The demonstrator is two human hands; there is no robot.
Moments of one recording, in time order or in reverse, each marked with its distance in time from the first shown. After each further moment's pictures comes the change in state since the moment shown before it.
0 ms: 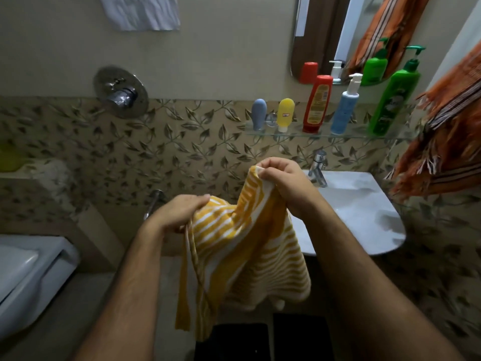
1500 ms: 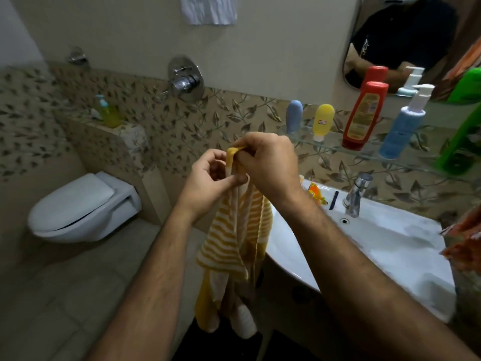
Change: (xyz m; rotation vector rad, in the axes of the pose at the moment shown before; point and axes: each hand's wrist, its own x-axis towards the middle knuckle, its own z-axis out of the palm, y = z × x) left_hand -0.038 0.087 0.138 -0.237 0.562 0.576; right_hand 0.026 -0.029 -0.051 -0.593 -0.025 -0.605
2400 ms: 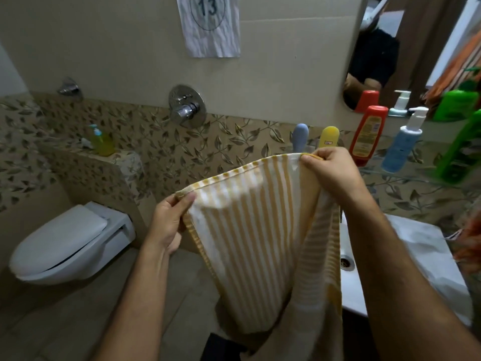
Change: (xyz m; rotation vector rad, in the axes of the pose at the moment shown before) left_hand 0.015 -0.052 -0.124 -0.490 0.241 -0.331; right_hand 0.028 0.020 -0.027 0.058 0.026 0.485
